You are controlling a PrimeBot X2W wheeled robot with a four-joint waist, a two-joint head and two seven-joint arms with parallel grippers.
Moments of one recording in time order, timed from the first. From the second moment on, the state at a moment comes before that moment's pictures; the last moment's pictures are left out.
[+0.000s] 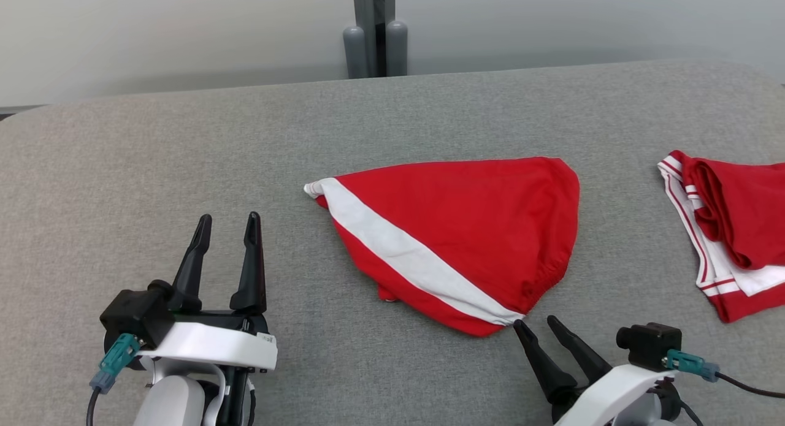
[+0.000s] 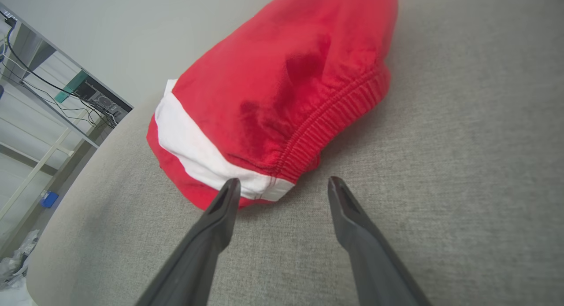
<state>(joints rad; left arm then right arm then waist) -0.16 0.05 -0.12 0.18 -0.39 -0.04 -0.26 -0.16 -0.21 0.50 0.36 0.76 0.13 -0.13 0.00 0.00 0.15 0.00</state>
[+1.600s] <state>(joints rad) -0.24 0.07 -0.27 0.49 -0.32 -0.09 -0.24 -0.28 -0.38 0.51 0.39 0.58 0.13 -0.08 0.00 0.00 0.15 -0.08</state>
